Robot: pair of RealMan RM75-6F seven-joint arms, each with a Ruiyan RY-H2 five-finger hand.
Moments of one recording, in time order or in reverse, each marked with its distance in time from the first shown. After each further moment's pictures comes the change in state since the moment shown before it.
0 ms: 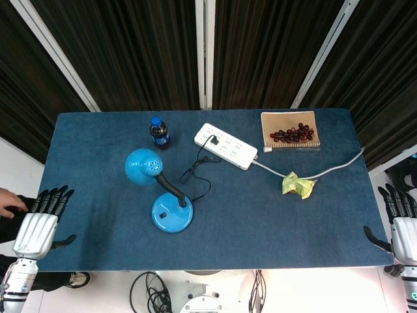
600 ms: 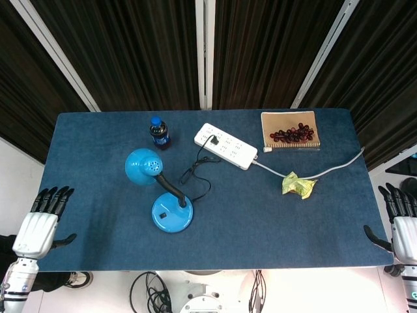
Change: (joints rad) left arm 0.000 -0.004 -0.006 -0.012 -0.006 0.004 0.017; right arm 0.003 0.003 0.003 -0.002 0.003 -0.005 0.004
